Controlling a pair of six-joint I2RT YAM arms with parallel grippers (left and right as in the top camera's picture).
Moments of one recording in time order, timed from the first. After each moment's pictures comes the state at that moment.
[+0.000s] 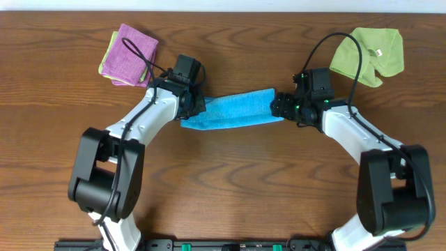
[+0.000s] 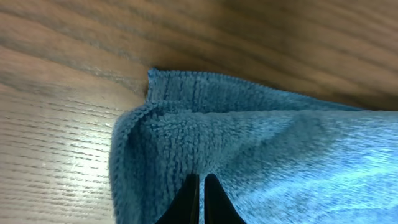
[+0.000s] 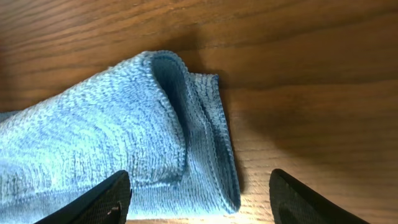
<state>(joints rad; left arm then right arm) -0.35 1.92 1.27 -0.60 0.04 -0.56 0.16 1.79 1.01 -0.30 -0.23 0.43</state>
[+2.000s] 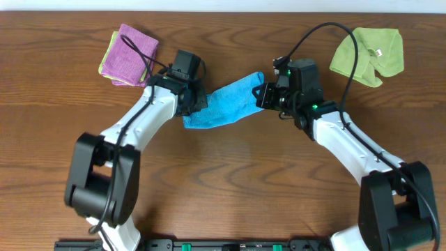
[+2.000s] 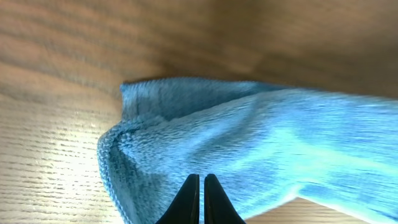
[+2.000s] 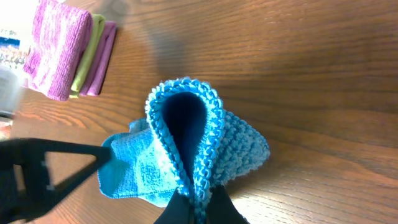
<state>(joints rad) -0.35 1.86 1.31 -0.62 0.08 -0.56 0.29 1.68 1.01 -0.09 -0.38 0.53</state>
